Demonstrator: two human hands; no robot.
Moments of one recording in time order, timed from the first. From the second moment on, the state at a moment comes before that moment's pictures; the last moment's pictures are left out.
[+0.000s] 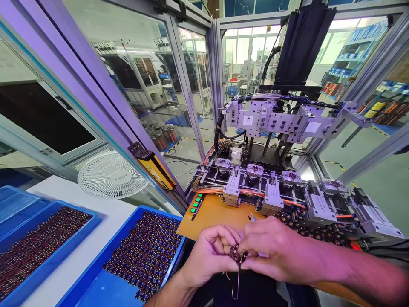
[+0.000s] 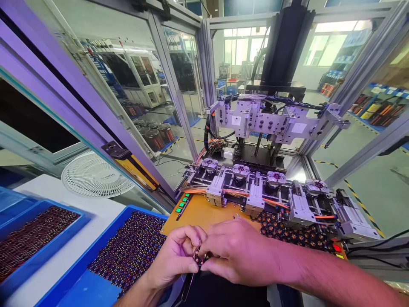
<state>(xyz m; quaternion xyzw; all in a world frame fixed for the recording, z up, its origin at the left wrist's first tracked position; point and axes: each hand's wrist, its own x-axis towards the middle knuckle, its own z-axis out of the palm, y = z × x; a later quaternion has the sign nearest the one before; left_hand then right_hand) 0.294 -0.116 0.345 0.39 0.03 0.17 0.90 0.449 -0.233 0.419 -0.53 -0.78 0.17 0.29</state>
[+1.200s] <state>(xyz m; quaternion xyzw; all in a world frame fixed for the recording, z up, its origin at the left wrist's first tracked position) 0.287 -0.128 0.347 0.40 0.06 0.22 0.89 0.440 -0.241 0.403 -0.47 -0.82 -0.02 0.33</state>
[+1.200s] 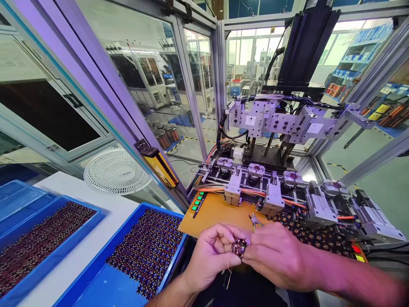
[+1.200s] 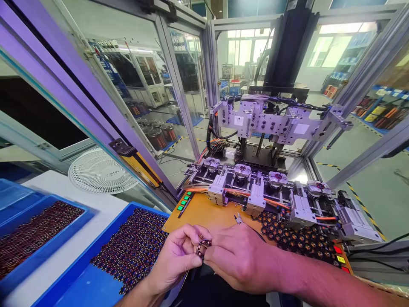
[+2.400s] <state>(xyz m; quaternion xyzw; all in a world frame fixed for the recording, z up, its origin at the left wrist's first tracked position) 0.277 -0.133 0.348 0.42 0.16 0.17 0.88 0.438 -0.204 0.467 -0.49 -0.84 0.23 -0.01</state>
